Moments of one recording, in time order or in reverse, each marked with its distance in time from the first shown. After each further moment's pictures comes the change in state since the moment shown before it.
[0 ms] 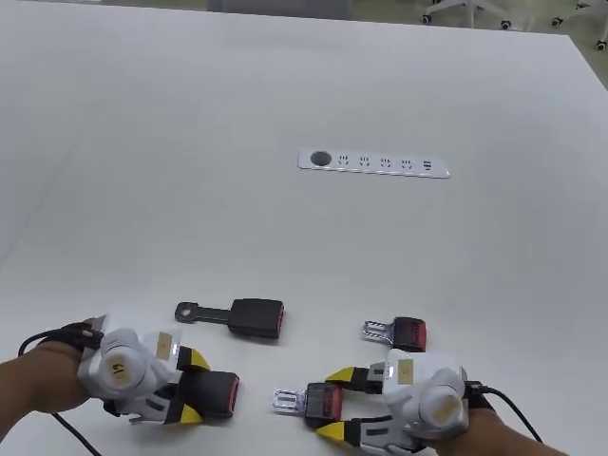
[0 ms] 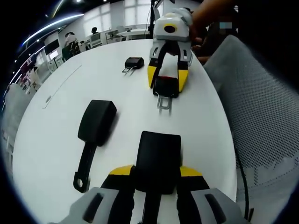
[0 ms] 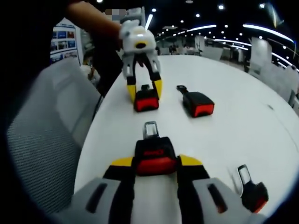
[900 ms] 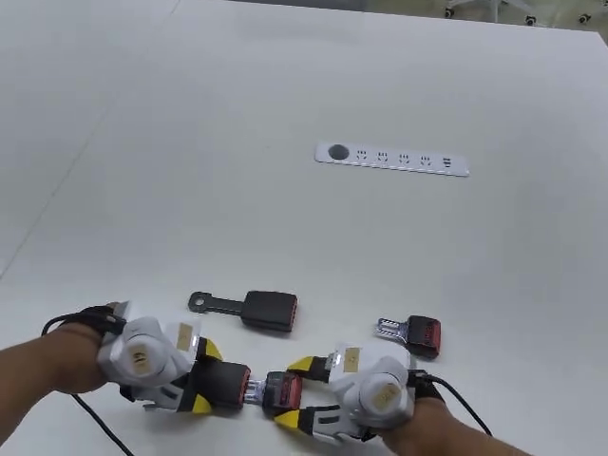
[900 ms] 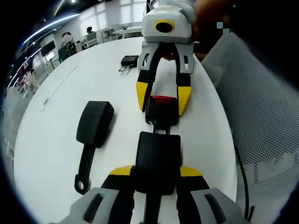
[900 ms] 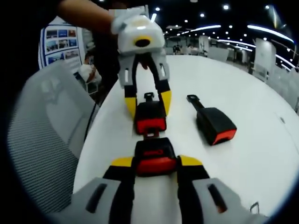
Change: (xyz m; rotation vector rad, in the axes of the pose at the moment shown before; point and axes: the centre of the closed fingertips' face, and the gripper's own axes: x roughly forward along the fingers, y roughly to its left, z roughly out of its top) left arm 0.000 -0.001 0.005 0.031 0.031 -0.011; right arm 0.053 0.004 0.034 -0.013 0.016 0.025
